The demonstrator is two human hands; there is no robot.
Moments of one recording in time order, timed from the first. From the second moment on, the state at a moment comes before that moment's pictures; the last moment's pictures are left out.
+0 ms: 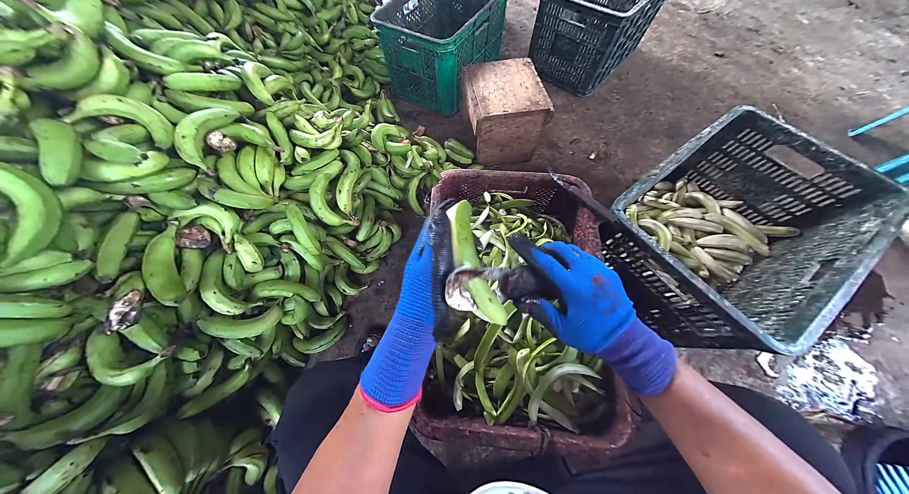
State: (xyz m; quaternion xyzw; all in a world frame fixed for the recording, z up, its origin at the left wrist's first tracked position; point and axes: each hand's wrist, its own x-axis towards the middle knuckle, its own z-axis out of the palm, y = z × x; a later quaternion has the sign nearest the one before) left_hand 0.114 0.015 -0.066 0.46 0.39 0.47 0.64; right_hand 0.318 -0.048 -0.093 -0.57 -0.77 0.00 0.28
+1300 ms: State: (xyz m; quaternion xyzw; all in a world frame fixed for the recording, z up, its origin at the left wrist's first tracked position) left_hand 0.133 0.011 -0.076 0.55 0.36 0.46 0.60; right_hand 0.349 -0.053 -0.065 -0.58 -0.72 0.11 0.37
